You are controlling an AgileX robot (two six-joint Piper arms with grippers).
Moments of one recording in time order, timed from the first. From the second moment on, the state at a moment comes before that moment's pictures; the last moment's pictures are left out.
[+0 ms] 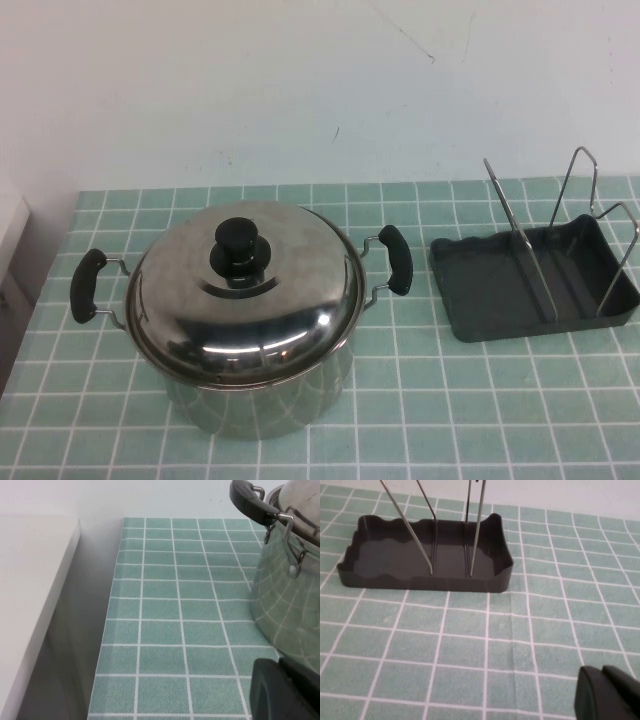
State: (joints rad) right arm -0.03 -0.01 0.02 0.05 0.43 -0.16; left arm -0.13 -0.01 0.02 -0.04 0.38 -0.10
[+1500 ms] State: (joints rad) right arm -0.03 -0.01 0.03 0.05 0.07 -0.16; left arm -0.13 -0.01 0.03 0.00 0.00 -0.10
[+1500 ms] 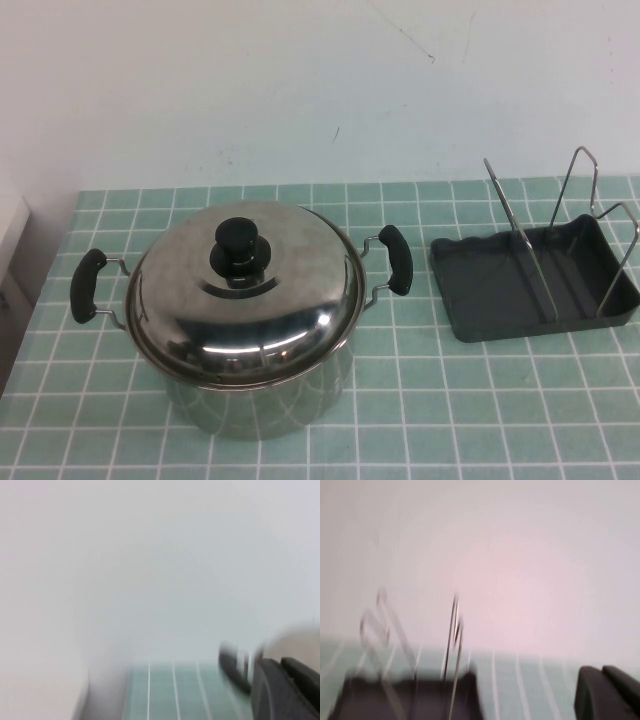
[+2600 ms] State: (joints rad) right arm -0.03 0.06 -0.22 -0.31 -0.10 0.10; left arm -0.13 0.32 -0.25 0.29 -0.40 -0.38
